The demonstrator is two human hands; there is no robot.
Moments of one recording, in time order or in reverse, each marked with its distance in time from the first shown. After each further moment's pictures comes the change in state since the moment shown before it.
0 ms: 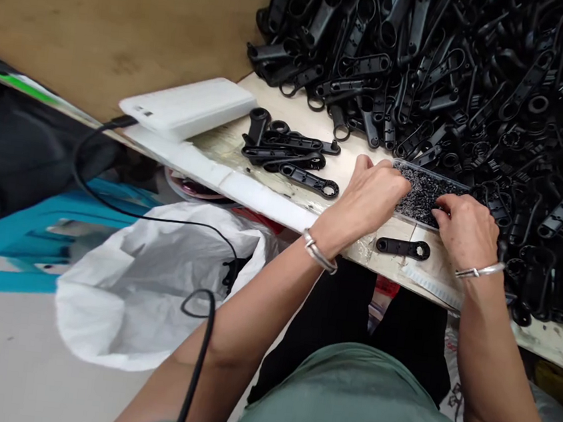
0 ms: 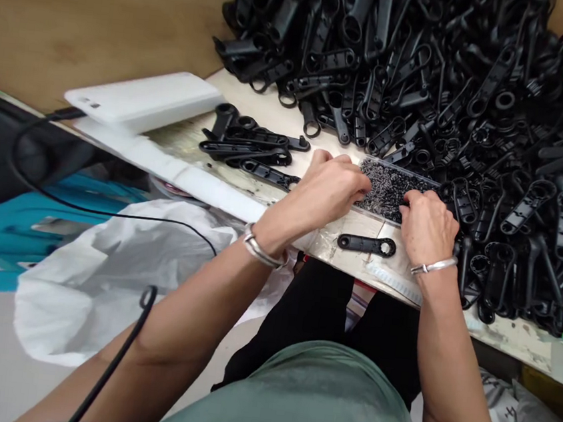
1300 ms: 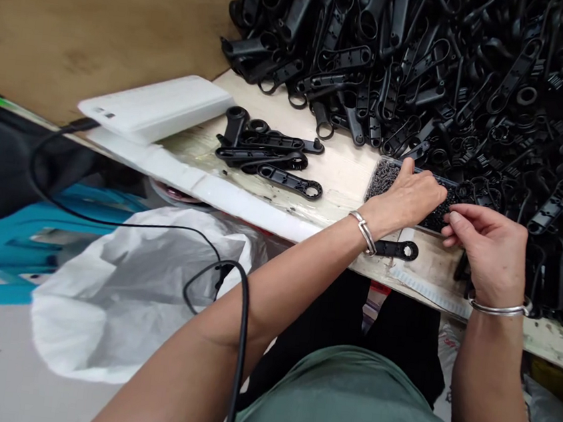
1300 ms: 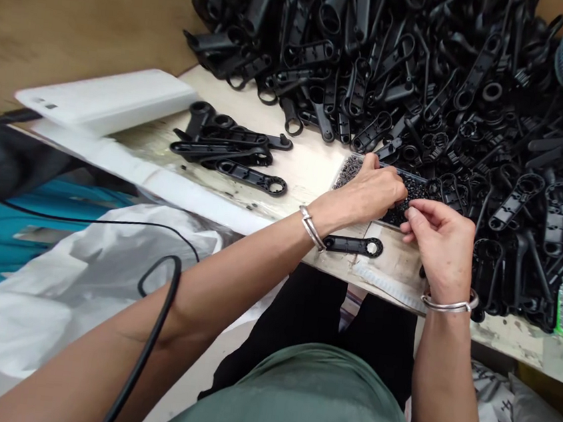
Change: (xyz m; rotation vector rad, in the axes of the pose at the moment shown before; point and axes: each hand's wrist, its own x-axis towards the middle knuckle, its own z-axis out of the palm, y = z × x) left_hand 0.057 0.034 0.042 -0.109 -0.139 0.212; right_hand -0.023 0.024 -0.006 1.174 0.157 0.225
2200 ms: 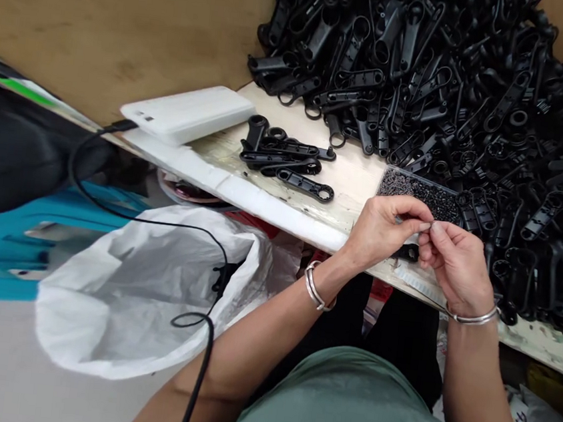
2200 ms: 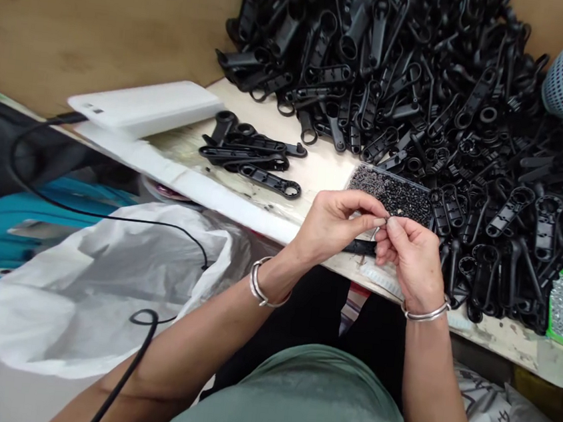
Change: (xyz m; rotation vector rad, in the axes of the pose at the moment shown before) left_hand -0.072 0.027 -0.016 -1.167 0.550 -0.342; right_hand -0.027 -0.006 0.026 0.447 -0.310 0.243
